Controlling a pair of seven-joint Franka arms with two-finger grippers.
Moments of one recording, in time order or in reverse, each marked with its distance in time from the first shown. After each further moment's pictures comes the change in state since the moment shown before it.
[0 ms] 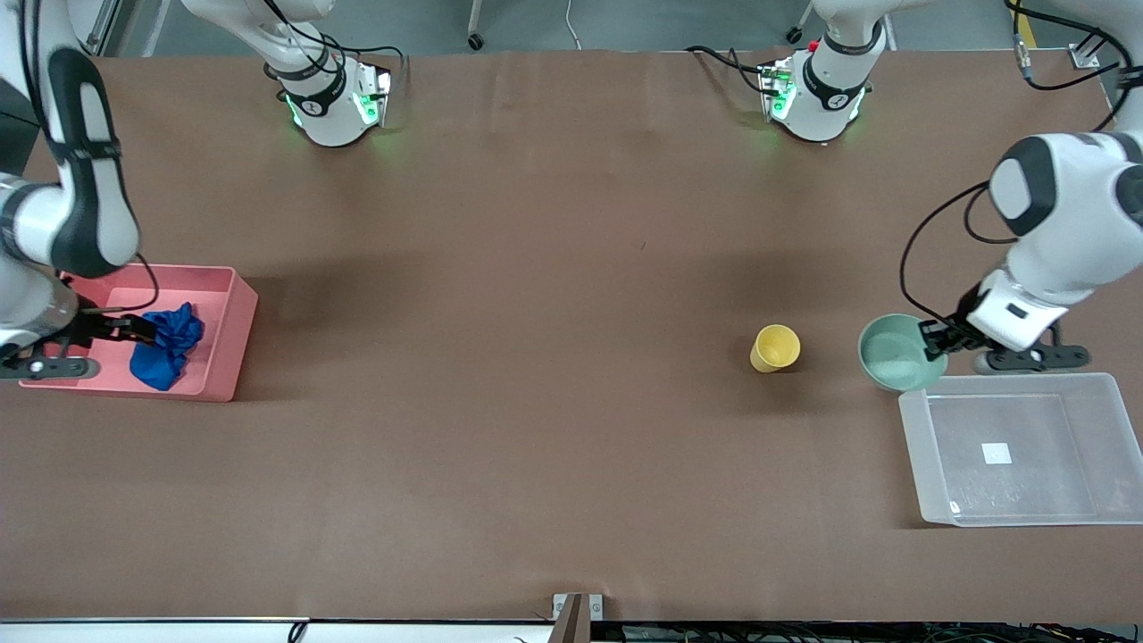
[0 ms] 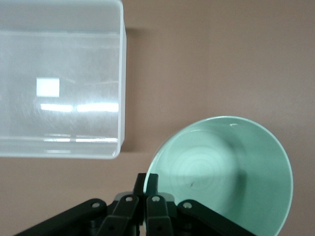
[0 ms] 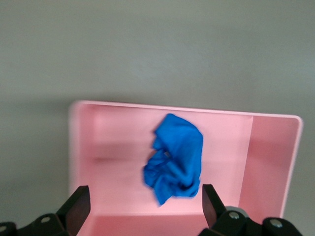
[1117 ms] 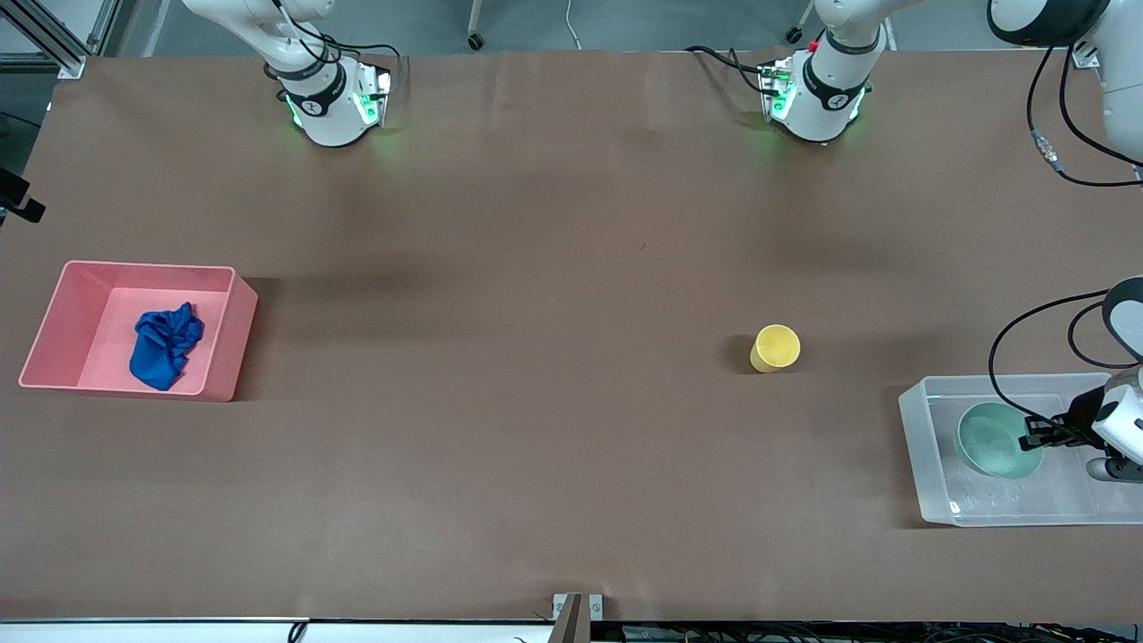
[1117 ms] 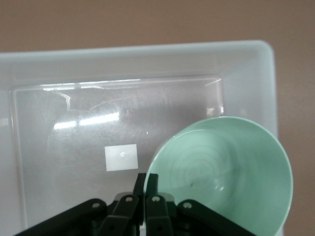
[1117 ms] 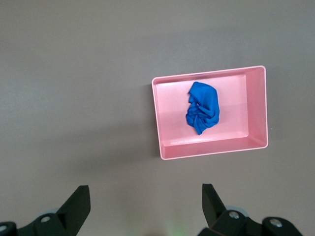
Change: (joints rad) left arm 0.188 0.542 0.033 0.525 0.000 -0.035 0.325; right arm -0.031 -0.230 0.129 0.394 0.085 -0.625 0.210
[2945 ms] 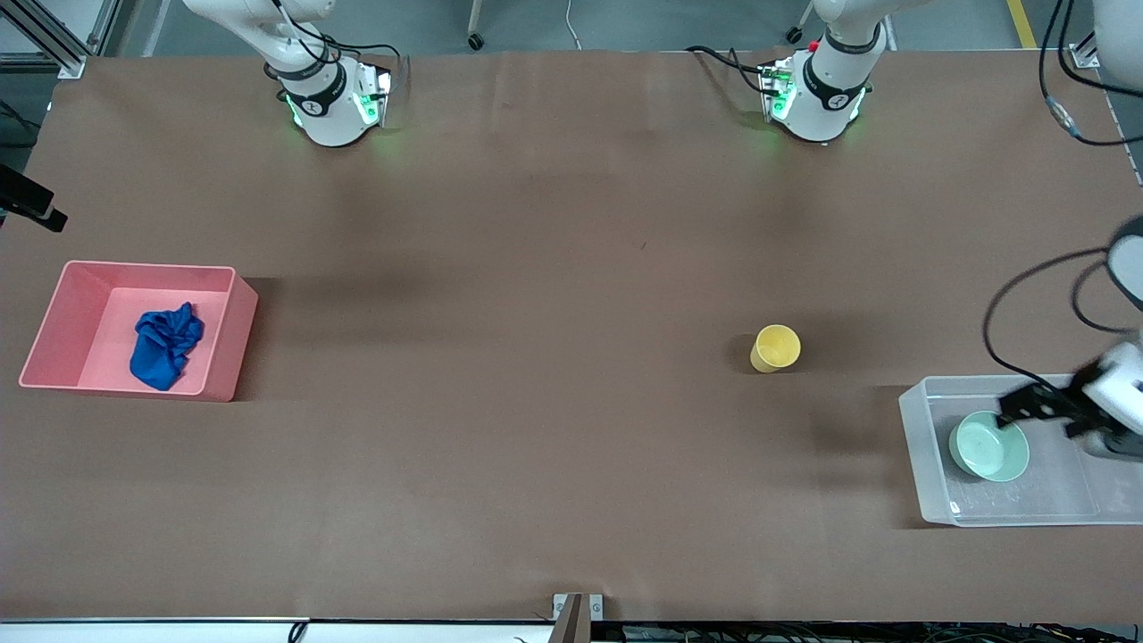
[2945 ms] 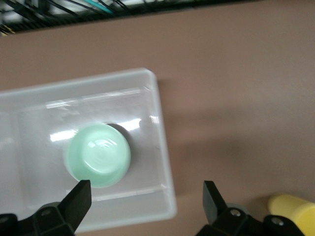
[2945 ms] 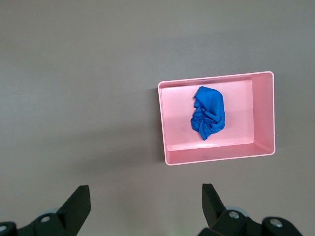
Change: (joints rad) left arm -0.179 -0.342 0.008 -0.220 0.012 -0.079 -0.106; right arm -0.006 -0.011 0.026 -0.037 0.001 0.040 0.006
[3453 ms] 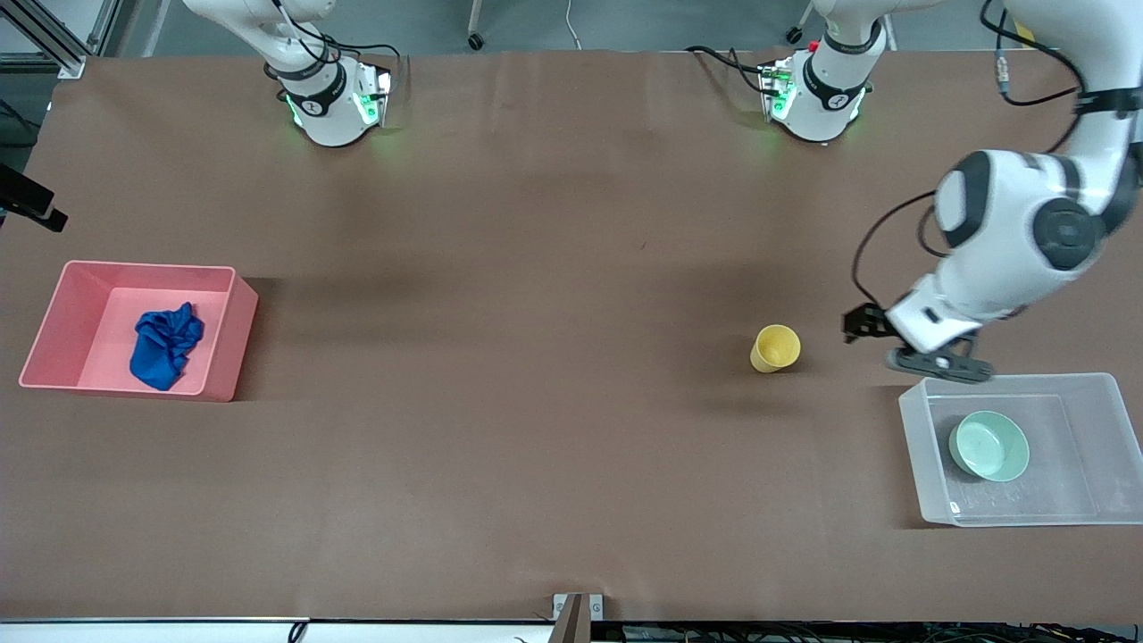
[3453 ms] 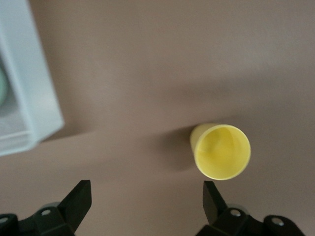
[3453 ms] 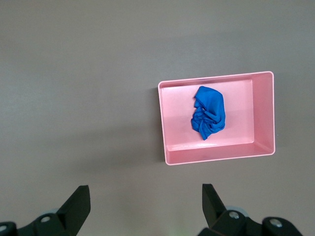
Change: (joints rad) left arm -0.097 -0.185 -0.121 -0.451 0.001 0.118 -0.169; right arm -0.001 0.000 0.001 -0.001 0.000 0.000 0.000
